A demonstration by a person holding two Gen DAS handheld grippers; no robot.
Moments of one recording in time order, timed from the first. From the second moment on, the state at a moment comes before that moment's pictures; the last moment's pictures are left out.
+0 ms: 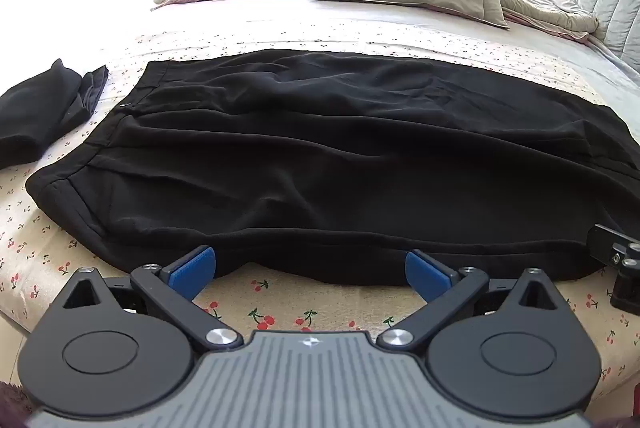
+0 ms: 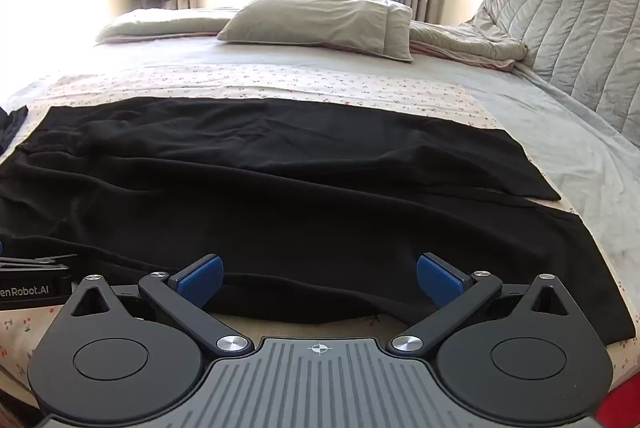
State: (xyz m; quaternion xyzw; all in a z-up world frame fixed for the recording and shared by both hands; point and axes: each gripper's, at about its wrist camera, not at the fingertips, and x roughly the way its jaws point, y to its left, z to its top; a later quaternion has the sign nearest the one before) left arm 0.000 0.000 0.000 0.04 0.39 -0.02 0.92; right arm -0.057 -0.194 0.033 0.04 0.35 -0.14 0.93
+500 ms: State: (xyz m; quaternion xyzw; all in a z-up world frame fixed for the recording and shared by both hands) left arm -0.001 -0.005 0.001 0.05 0.38 -0.03 0.92; right arm -0.052 -0.196 0.028 0.04 0.35 -0.14 0.92
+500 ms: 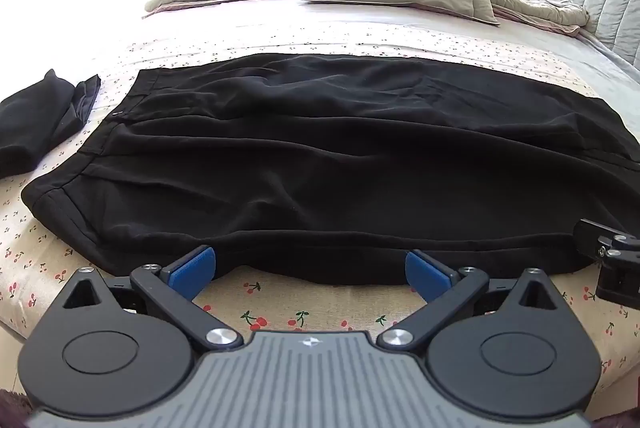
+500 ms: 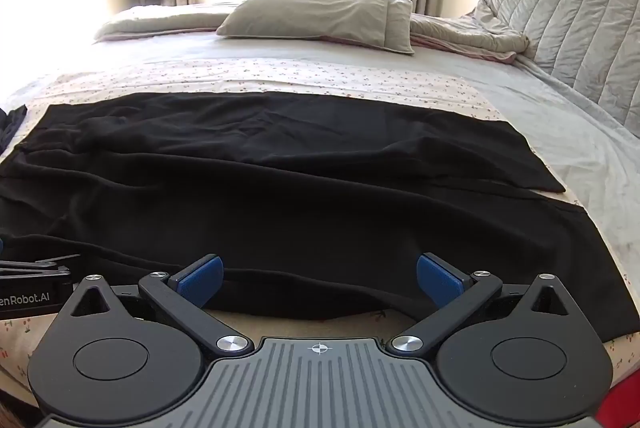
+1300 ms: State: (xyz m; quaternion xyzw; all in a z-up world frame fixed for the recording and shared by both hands) left arm -0.001 -0.010 -0.004 0.06 0.38 -0.04 0.92; right arm -0.052 -0.205 0.022 0.06 0.36 -0.15 0.92
